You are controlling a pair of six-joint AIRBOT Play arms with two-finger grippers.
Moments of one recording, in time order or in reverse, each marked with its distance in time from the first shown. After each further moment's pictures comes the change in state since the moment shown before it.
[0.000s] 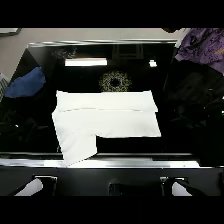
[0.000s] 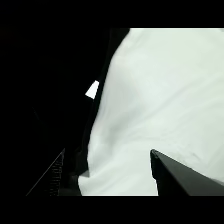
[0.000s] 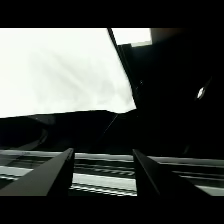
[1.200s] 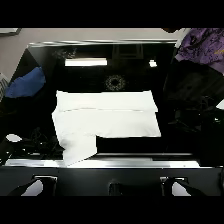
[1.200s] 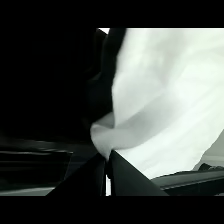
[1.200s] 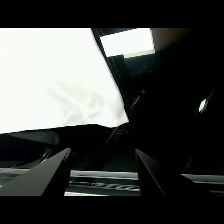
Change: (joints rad) left arm -0.200 0.061 -0.332 -0.045 0.078 -0.024; right arm -0.009 0.026 -0.122 0.008 -0.129 -0.012
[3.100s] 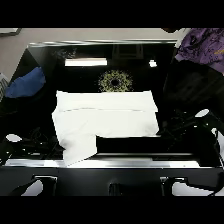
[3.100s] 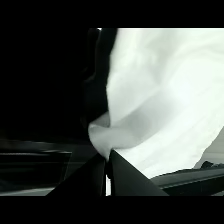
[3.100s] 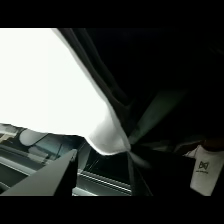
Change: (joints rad) left arm 0.000 0.000 0.000 -0.004 -0.003 0.024; right arm 0.001 -0.292 -0.153 0.099 -0.082 -0.095
